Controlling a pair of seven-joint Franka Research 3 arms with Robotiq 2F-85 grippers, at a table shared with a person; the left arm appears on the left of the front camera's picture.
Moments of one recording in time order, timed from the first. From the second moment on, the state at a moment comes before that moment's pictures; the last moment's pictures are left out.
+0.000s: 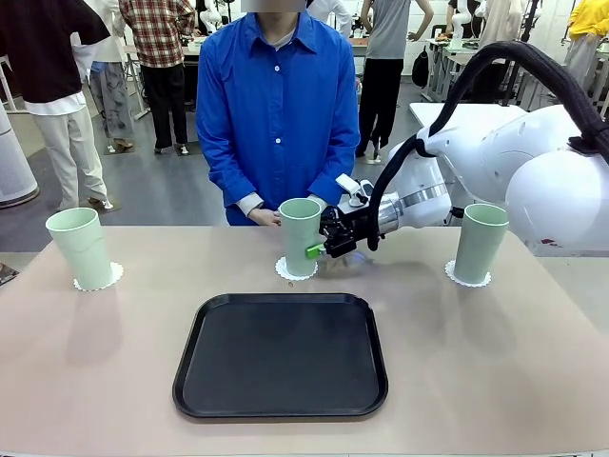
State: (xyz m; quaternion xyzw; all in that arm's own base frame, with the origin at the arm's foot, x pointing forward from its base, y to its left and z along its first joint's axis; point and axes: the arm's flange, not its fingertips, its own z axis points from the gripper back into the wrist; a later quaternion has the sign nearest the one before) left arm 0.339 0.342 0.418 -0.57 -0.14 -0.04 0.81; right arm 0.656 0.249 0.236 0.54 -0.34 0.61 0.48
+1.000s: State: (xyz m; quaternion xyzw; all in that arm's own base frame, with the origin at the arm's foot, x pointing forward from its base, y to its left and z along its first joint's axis) left arm 0.339 0.342 0.418 -0.57 -0.14 -0.04 0.81; right arm 0.676 0.235 0.261 0.55 -0.32 0.62 0.46
